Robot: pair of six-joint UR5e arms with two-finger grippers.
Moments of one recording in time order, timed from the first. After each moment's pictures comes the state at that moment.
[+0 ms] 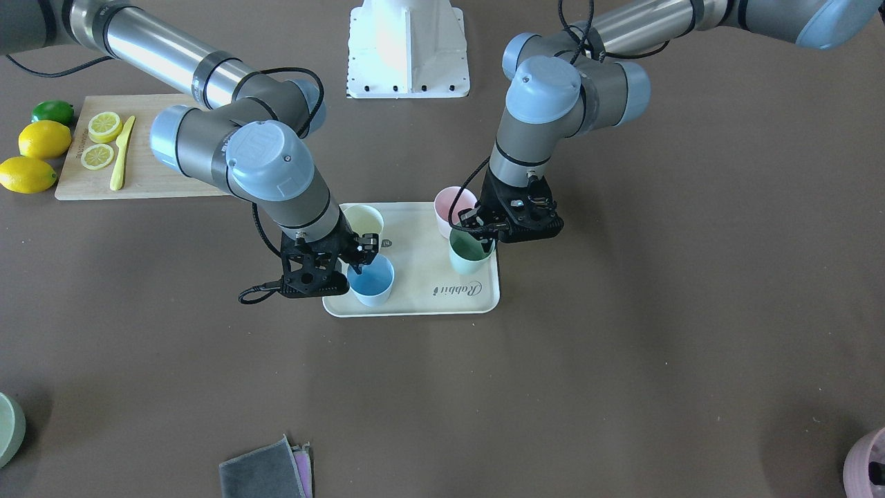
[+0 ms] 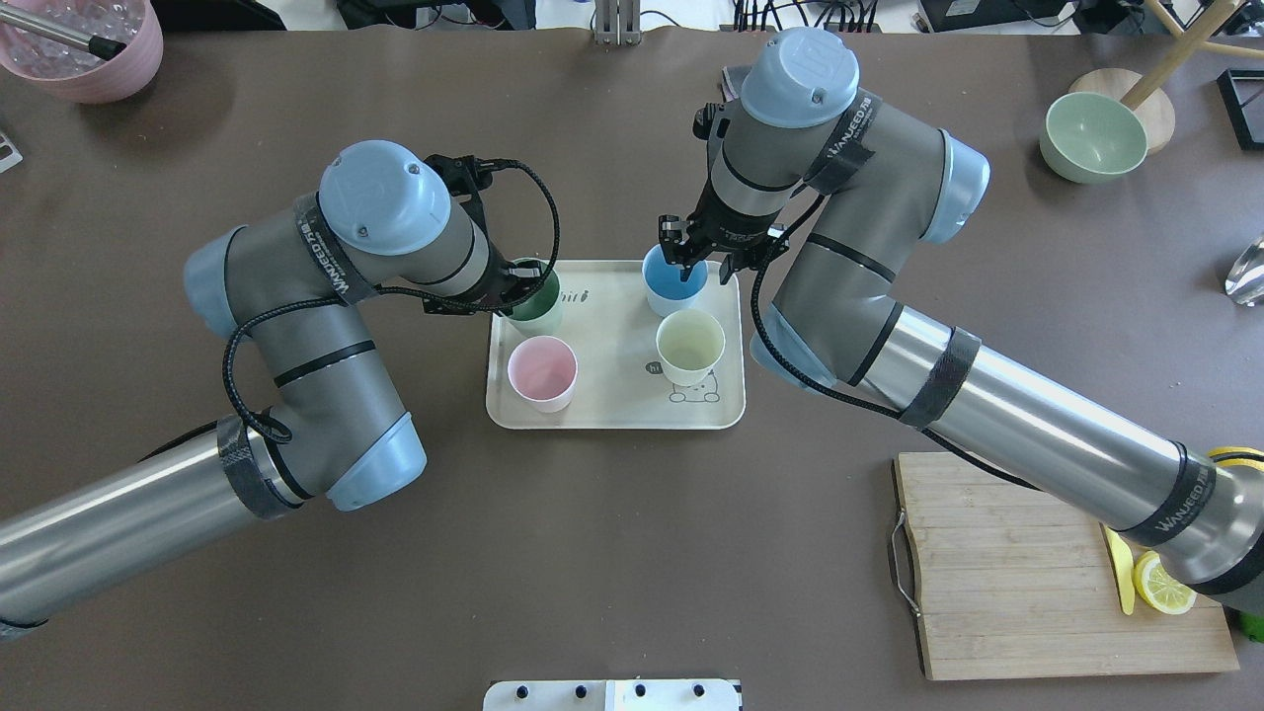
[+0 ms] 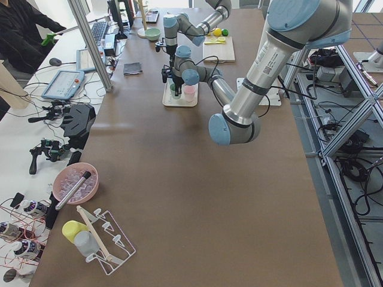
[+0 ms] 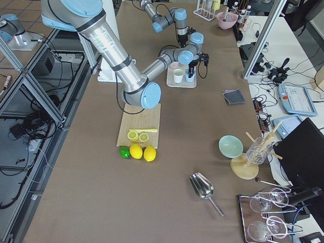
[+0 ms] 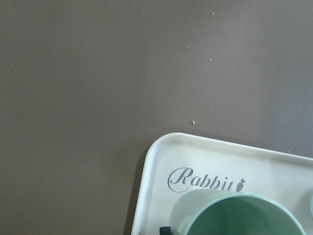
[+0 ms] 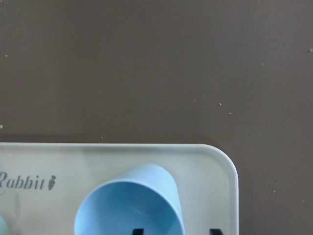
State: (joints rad) left arm -0.62 -2.23 -1.58 -1.78 -1.85 -1.37; right arm 0.74 -0.80 1.40 -1.41 2.12 1.09
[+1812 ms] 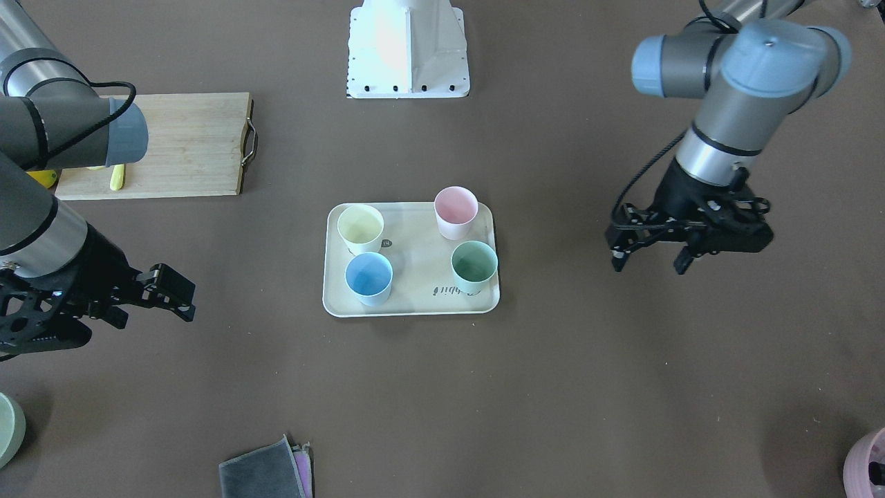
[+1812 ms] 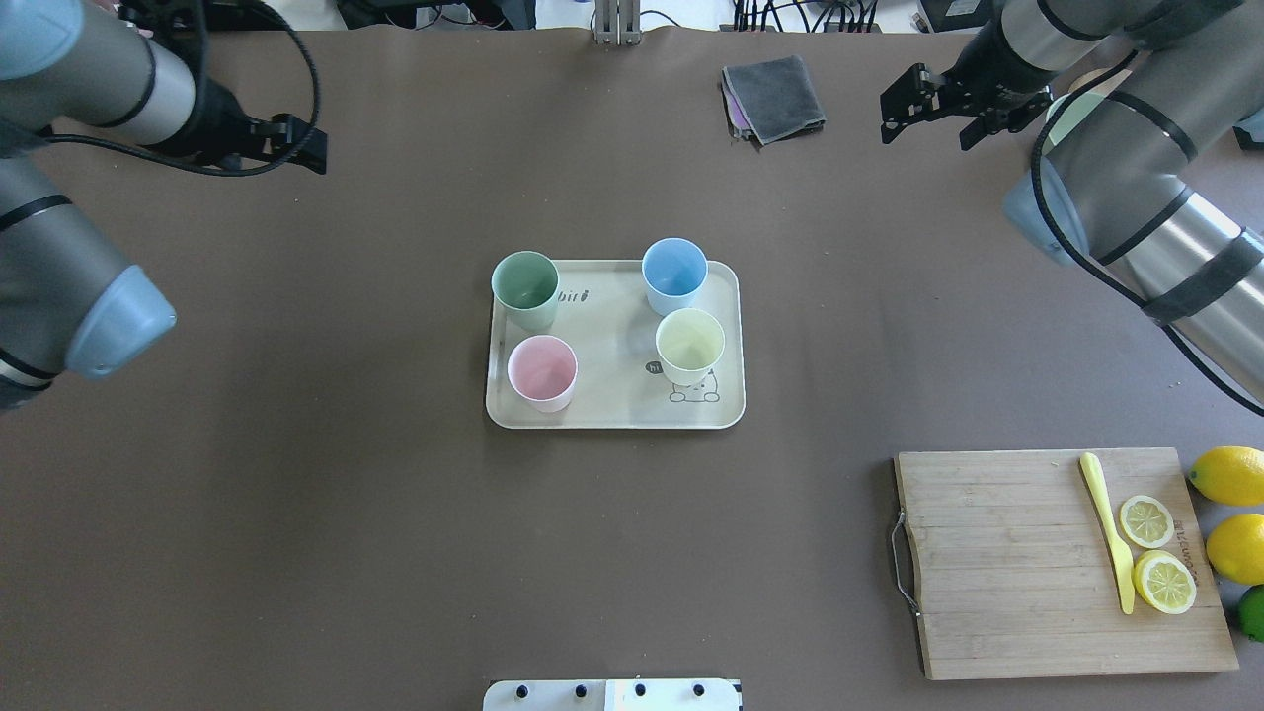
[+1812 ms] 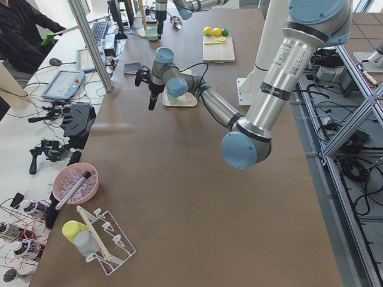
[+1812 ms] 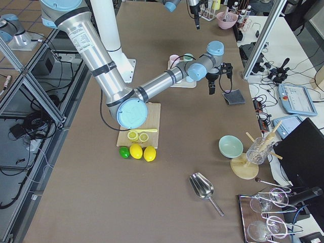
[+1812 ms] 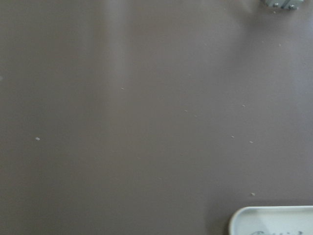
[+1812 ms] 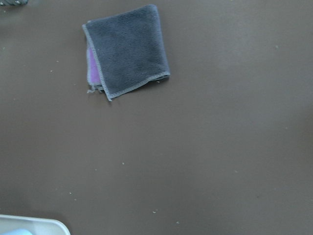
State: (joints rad) left arm -1.00 -1.92 -1.77 -1.90 -1.98 -0.86; right arm 1.07 -1.06 1.55 -1.36 2.23 0.81
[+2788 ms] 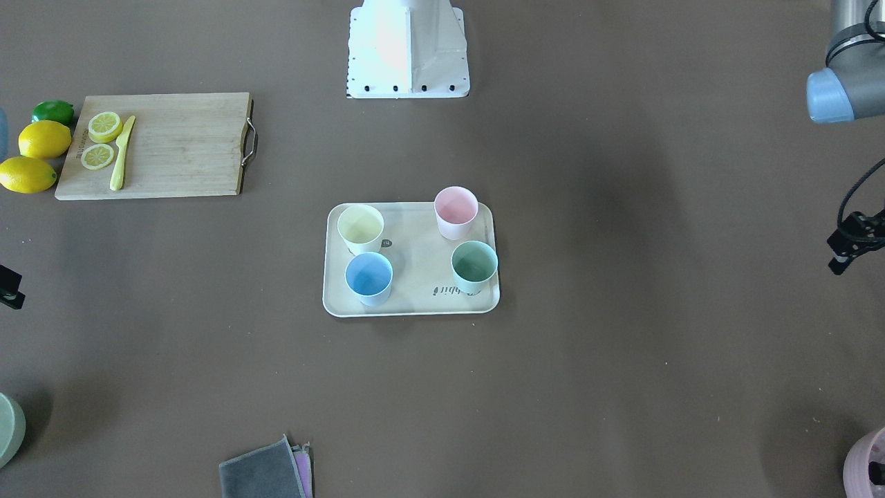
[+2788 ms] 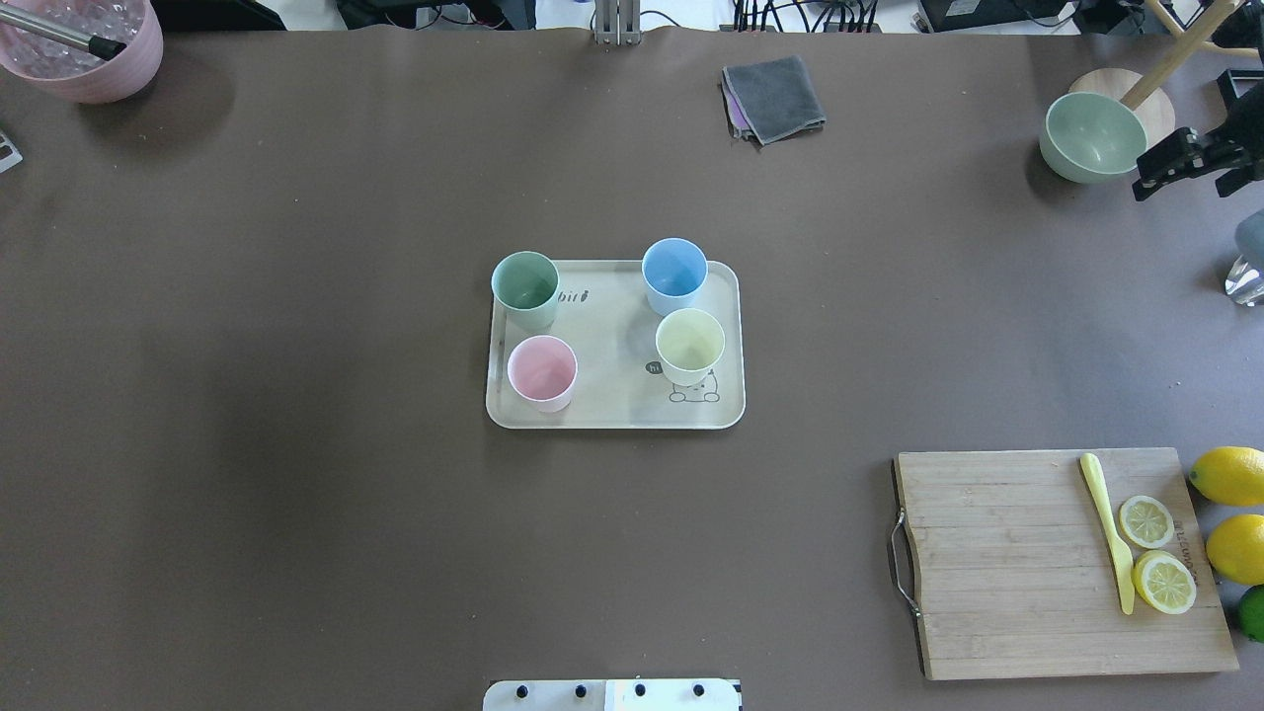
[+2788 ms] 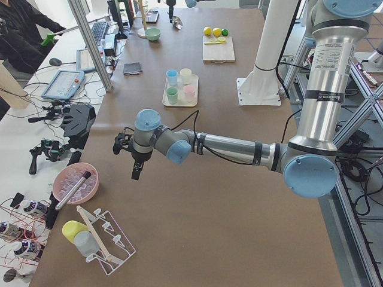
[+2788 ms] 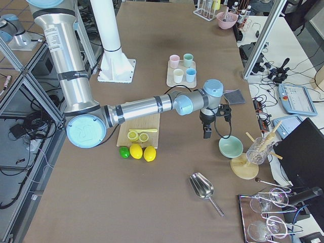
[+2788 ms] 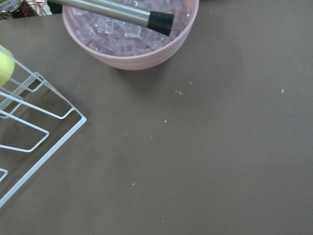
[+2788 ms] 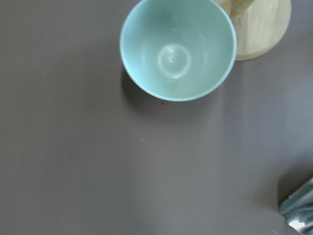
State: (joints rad) left arm -1.39 -1.68 -1.55 -1.99 -2.19 -0.39; right arm 1.30 -1.37 1.59 -1.47 2.25 0.37
